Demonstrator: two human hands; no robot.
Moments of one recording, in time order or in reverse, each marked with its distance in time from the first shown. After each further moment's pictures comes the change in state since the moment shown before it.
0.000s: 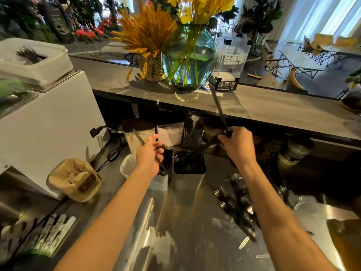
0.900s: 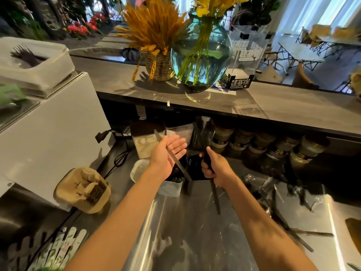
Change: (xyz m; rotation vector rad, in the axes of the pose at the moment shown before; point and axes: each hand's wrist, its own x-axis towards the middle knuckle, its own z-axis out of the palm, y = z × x) left_hand 0.031 0.020 -0.007 0.068 -0.286 -0.143; right_hand -0.013 0.004 0.128 0.892 -0.522 0.625
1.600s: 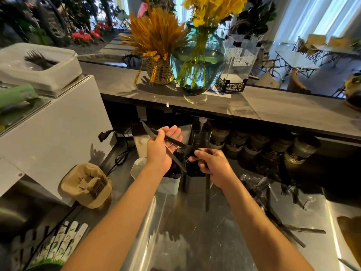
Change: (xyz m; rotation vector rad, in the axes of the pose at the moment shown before) left_hand -0.034 0.011 0.017 -0.262 0.023 0.223; right_hand -0.064 -0.017 0.015 0.012 -0.056 -0.232
